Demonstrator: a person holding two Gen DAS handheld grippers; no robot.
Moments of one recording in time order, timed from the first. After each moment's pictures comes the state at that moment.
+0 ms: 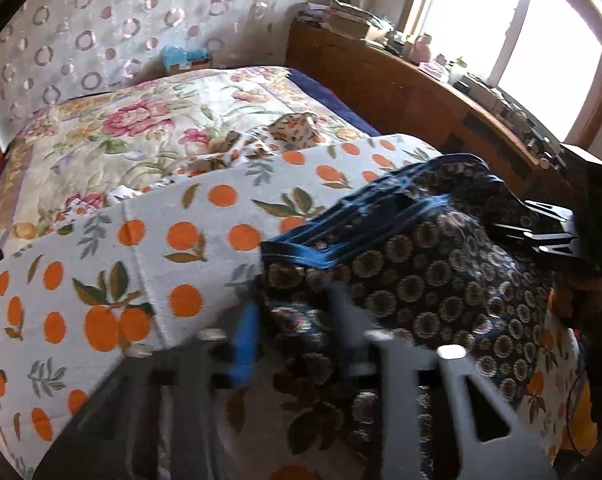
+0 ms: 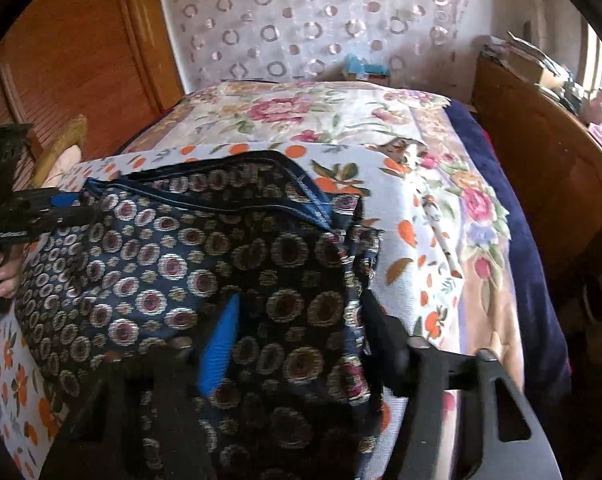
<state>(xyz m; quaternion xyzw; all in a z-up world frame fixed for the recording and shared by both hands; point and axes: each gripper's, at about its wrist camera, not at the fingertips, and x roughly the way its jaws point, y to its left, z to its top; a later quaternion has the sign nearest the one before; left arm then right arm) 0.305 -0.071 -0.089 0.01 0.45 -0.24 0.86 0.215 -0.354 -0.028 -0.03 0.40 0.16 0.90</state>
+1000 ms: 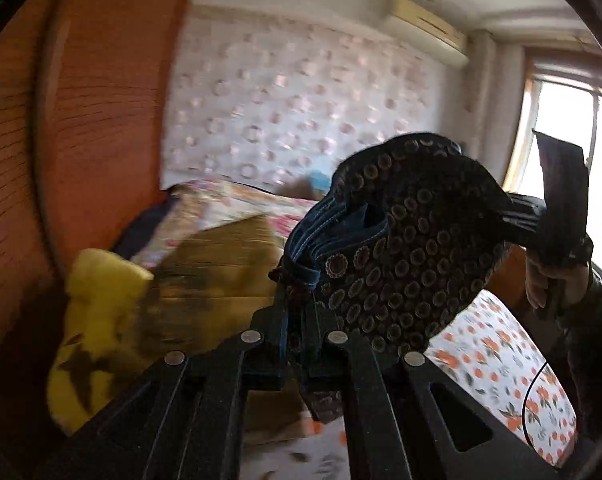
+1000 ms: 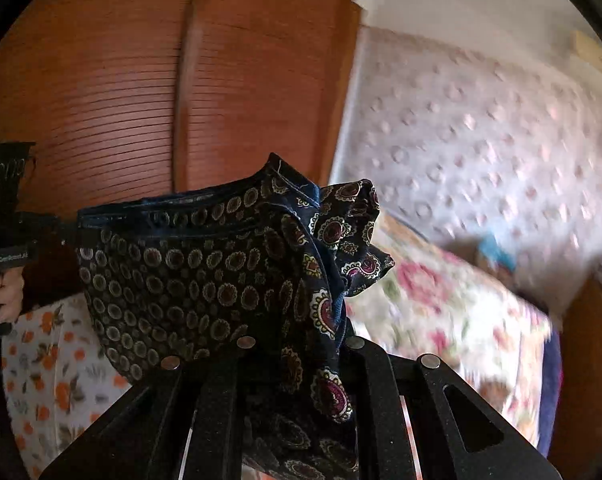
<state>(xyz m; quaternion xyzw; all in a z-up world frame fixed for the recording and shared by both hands) 0.119 0.165 0.024 -0.11 0.23 0.00 0.97 0.228 -0.085 0.127 -0.22 0.16 0.39 0.88</state>
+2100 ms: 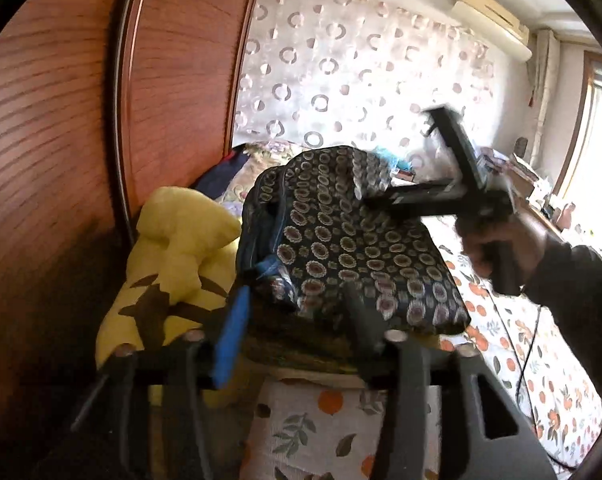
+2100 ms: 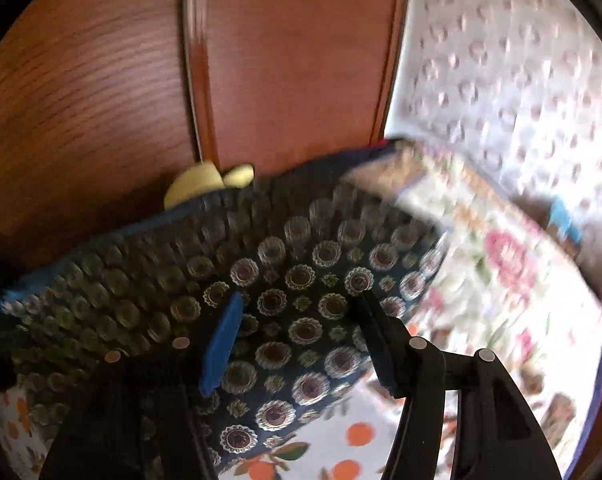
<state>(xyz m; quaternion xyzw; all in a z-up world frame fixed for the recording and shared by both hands) 0.094 0.219 -0.032 -0.12 0.29 0.10 0.95 0.393 0.111 0.032 -0.22 0.33 0.41 0.82</state>
